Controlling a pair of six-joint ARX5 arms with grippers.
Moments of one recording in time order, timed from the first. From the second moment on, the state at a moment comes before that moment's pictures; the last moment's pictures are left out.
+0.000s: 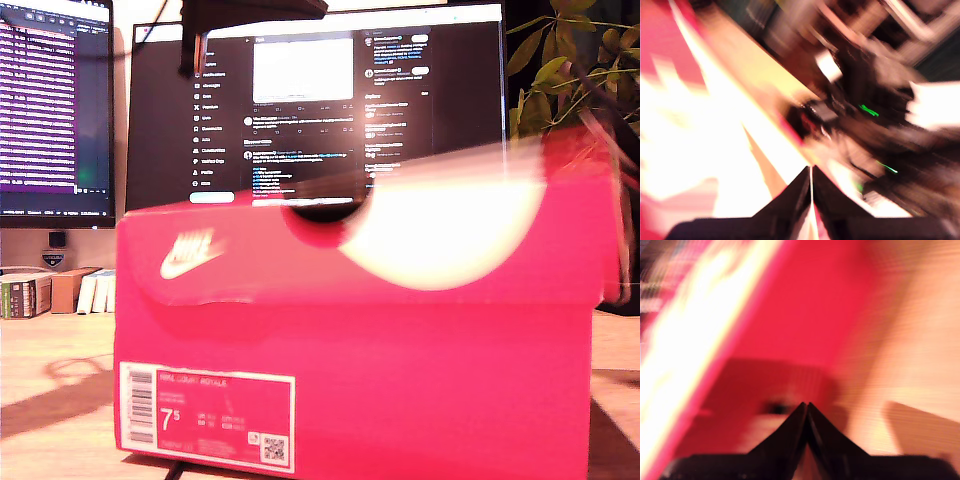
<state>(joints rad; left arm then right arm) -0.54 1.39 1.18 -0.34 0.81 -0.21 -0.04 1.17 0.42 0.02 -0.59 0.24</state>
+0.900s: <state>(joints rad) -0.49 1.39 1.18 -0.40 0.72 -0.17 0.16 1.22 0.66 -0.26 -0.62 0.09</state>
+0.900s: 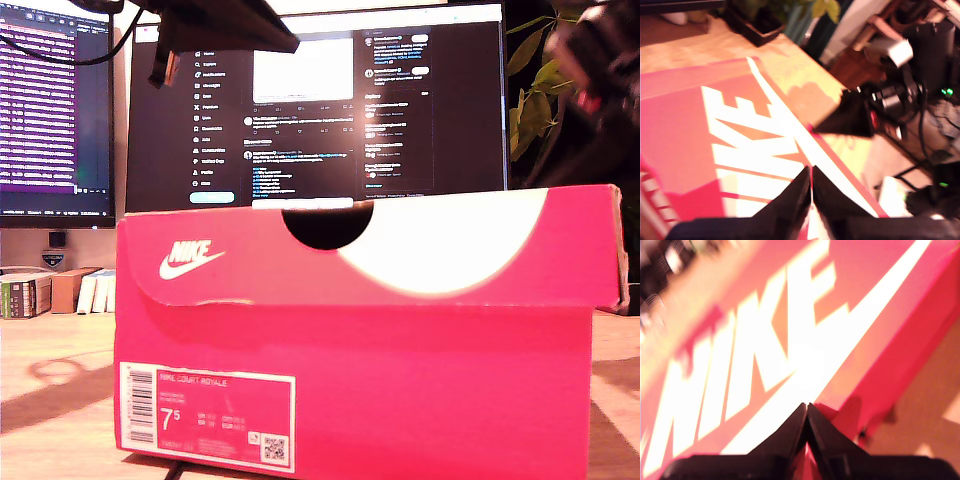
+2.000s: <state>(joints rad) -0.02 1.17 1.15 -0.44 0.56 0.06 -0.11 0.79 0.66 -0.13 -0.28 -0.05</state>
